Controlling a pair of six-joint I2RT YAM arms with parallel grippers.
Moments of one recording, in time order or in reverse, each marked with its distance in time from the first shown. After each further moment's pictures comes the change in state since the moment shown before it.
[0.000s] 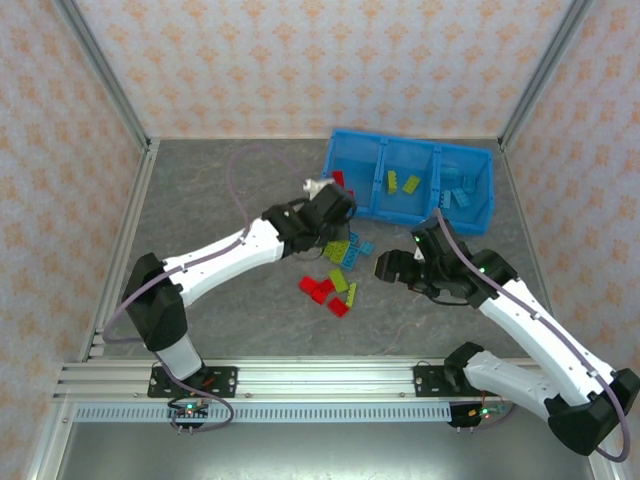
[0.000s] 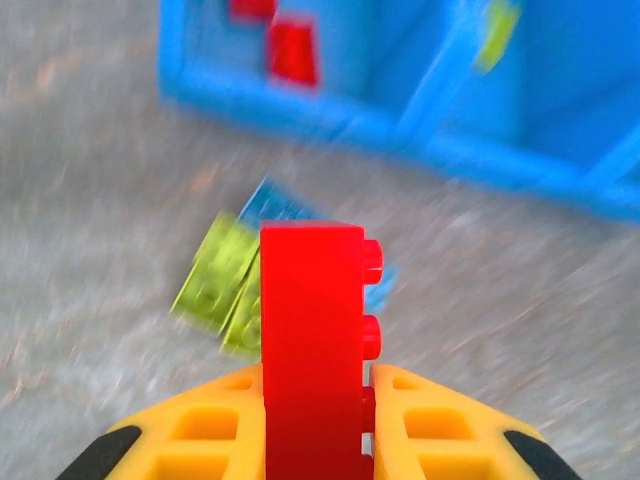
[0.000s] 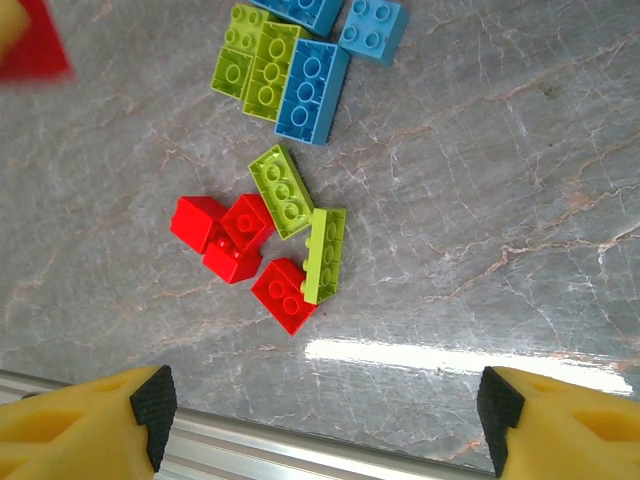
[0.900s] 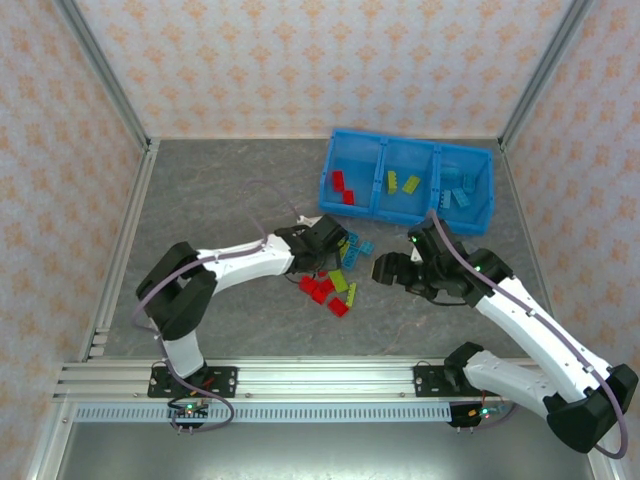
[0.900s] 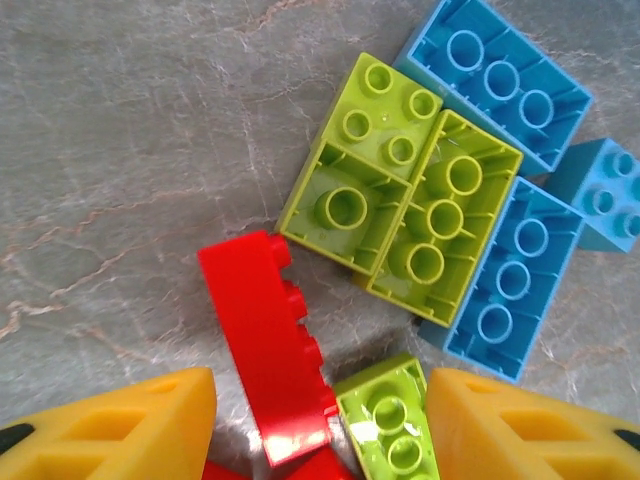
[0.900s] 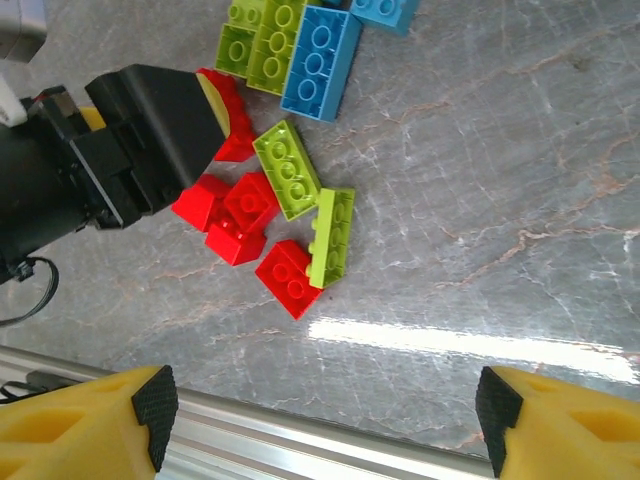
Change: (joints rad) left arm 0.017 0.096 -0.322 0.140 0.087 -0.081; right arm 0.000 0.022 -0.018 0.006 -0.043 -0.013
